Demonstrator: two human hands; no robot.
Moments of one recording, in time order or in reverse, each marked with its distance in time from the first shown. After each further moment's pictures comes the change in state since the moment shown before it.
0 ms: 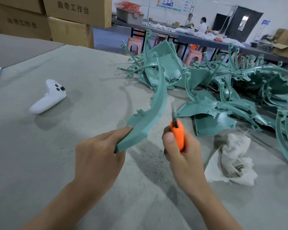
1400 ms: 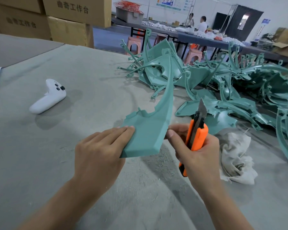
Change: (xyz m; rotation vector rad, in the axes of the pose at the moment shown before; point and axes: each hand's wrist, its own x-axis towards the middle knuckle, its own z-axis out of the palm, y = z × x) left_hand 0.003 -0.003 -0.005 0.084 -0.022 0.253; right_hand -0.001 -0.008 -0.014 0.102 0.124 0.023
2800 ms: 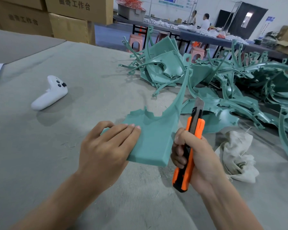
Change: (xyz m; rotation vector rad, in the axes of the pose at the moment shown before) left_hand -0.004 -0.006 0.007 0.096 0.039 0.240; right_hand 0.007 0.003 -0.003 0.339 -0.138 0.545
